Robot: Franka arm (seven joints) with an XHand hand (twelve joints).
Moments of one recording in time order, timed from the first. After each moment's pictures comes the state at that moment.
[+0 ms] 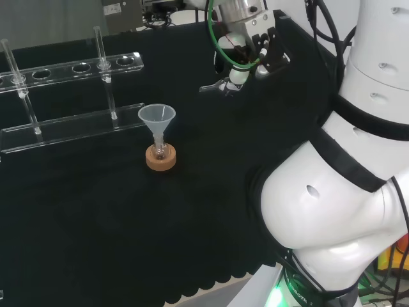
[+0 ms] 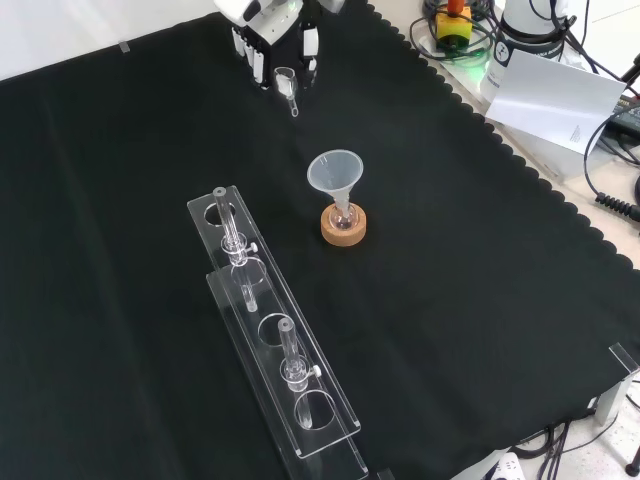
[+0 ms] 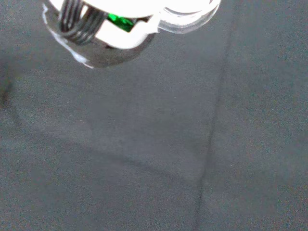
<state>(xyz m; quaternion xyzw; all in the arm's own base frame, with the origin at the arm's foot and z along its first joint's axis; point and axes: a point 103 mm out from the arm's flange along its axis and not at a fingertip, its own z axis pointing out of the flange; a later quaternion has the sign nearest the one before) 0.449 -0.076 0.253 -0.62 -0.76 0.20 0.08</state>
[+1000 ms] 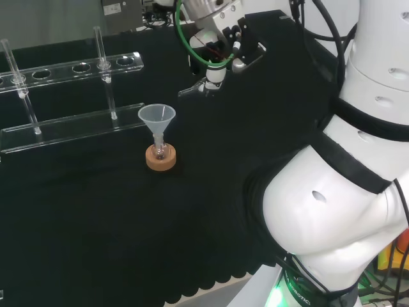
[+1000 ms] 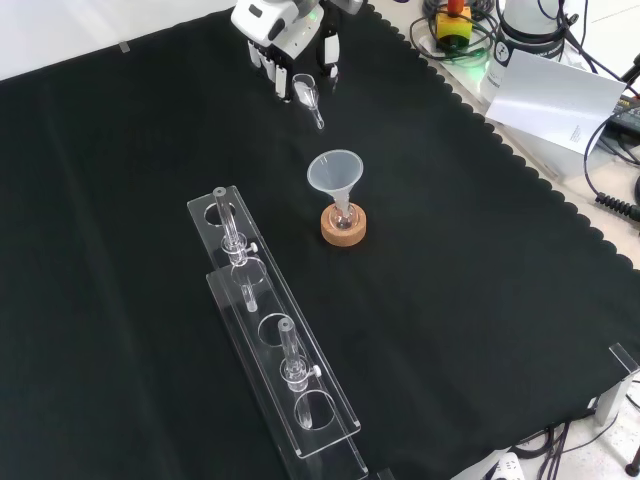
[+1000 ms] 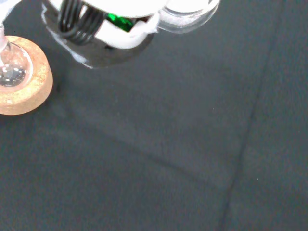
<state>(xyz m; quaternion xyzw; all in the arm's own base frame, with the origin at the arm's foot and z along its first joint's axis) 0.450 -0.014 0.277 -0.57 -0.77 0.26 0.06</state>
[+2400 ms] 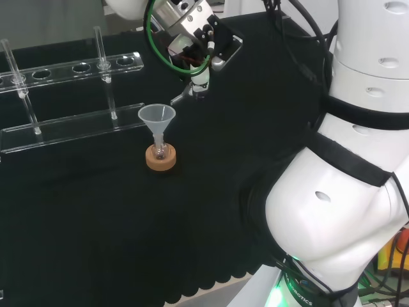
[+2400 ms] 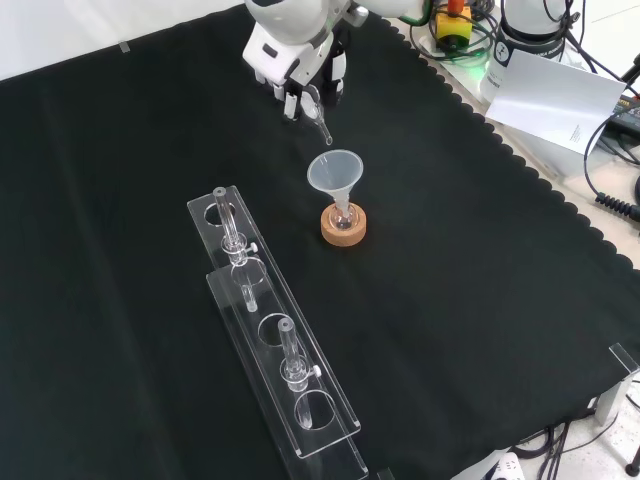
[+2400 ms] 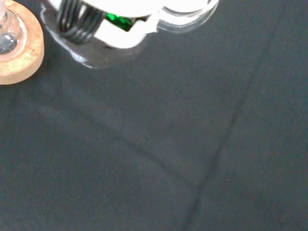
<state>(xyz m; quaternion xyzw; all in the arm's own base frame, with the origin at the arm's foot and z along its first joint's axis) 0.461 0.023 0.281 -0.53 -0.77 0.36 0.01</state>
